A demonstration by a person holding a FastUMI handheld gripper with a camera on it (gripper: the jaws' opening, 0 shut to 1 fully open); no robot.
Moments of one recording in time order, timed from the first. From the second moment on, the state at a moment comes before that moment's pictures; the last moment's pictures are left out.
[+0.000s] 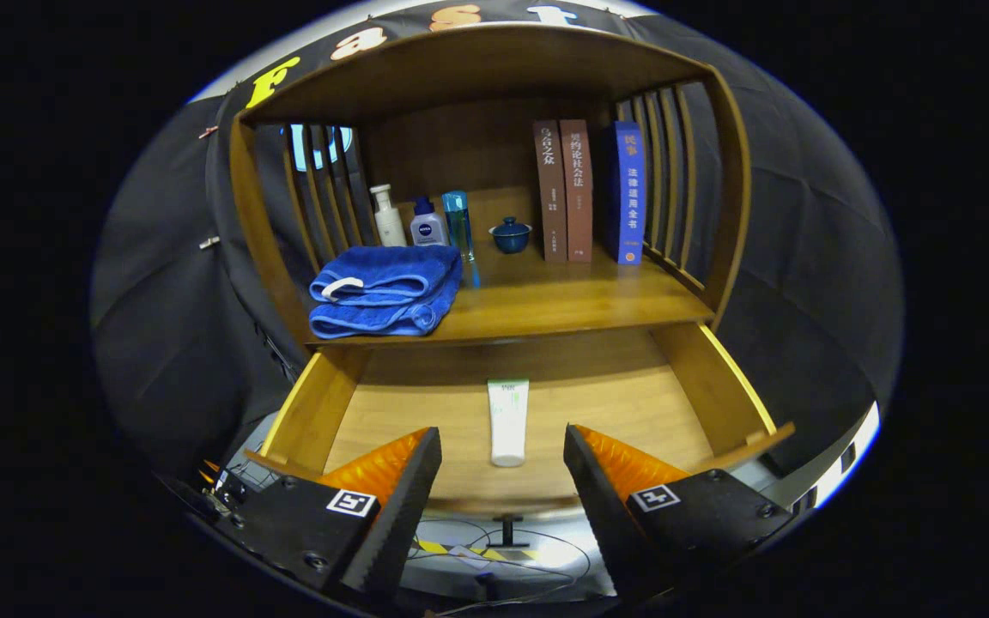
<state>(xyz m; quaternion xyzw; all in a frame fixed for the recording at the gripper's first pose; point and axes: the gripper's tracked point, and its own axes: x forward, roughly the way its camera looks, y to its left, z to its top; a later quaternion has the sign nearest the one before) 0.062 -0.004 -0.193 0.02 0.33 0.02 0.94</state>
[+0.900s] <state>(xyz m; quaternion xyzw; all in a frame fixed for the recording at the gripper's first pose) 0.130 -0.009 -0.337 -0.03 0.59 0.01 0.81</state>
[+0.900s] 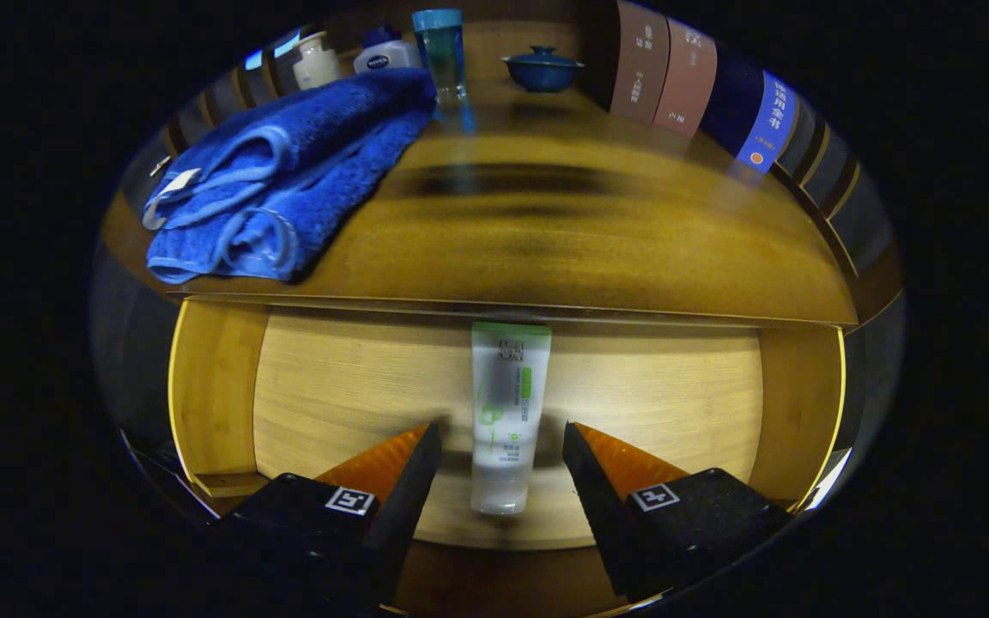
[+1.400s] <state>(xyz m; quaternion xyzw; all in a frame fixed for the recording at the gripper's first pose) 0.132 -0.030 -0.367 -0.03 0.66 -0.02 0.75</state>
